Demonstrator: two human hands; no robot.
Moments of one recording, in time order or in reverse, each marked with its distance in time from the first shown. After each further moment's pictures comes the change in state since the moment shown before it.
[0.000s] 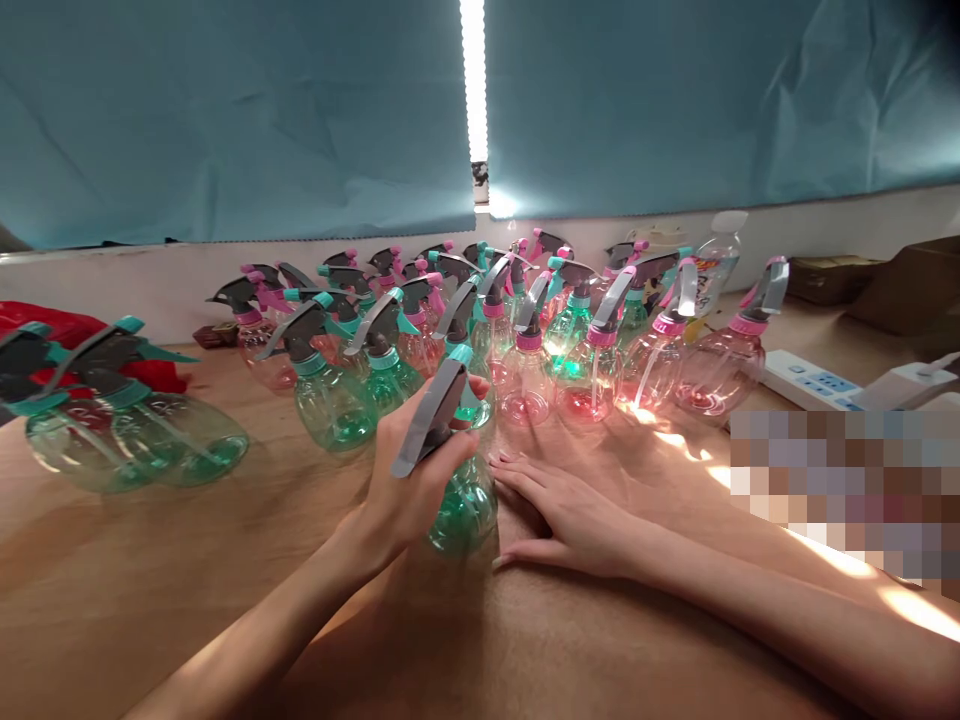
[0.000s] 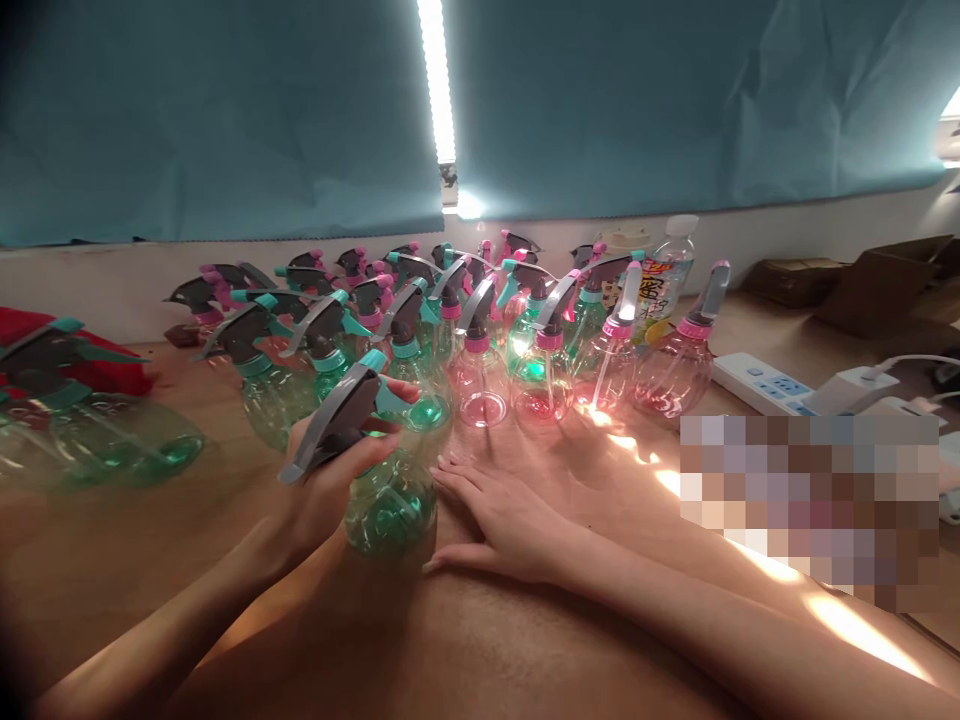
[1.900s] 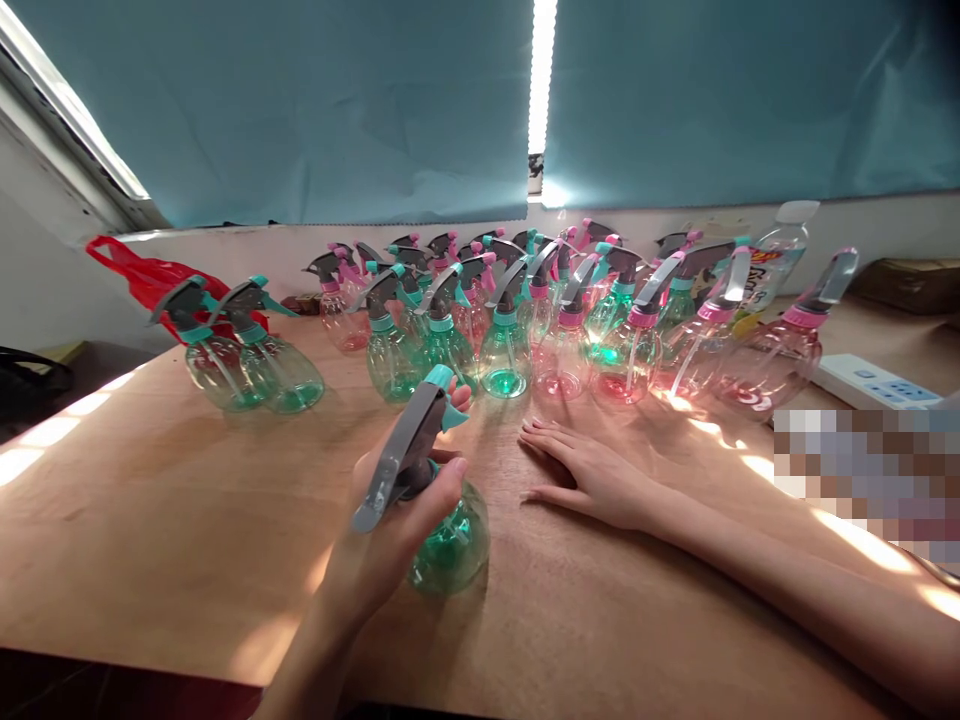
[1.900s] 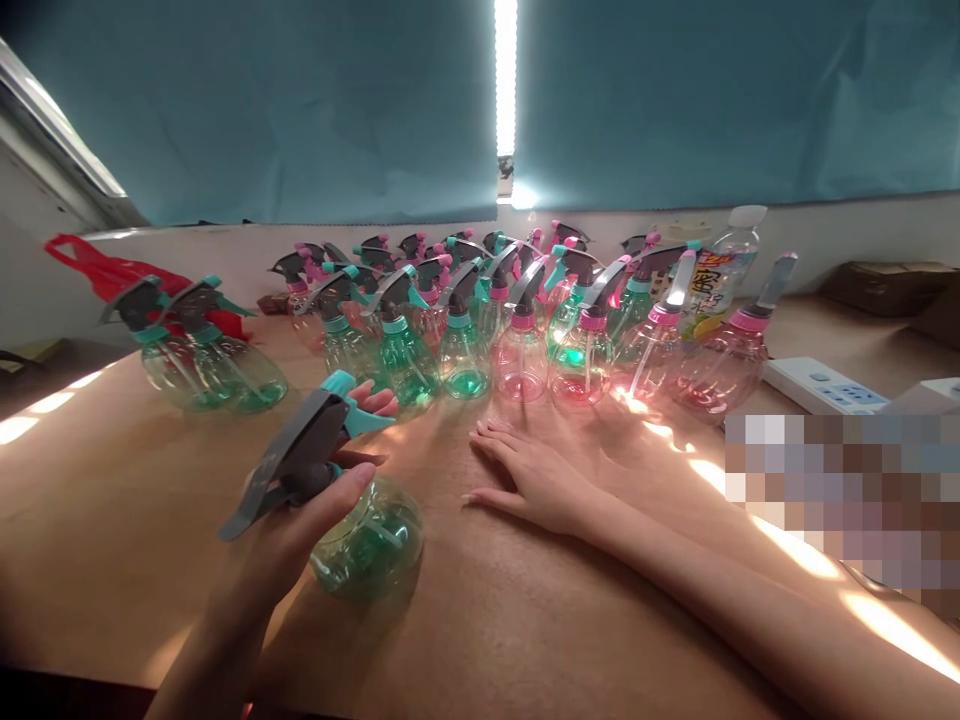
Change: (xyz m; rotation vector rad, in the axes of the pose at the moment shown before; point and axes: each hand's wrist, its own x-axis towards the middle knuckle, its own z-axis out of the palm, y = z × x) left_hand -0.095 0.023 -0.025 0.113 0.181 -0.045; right_hand -0.005 0.004 0.002 -0.157 -0.072 0.017
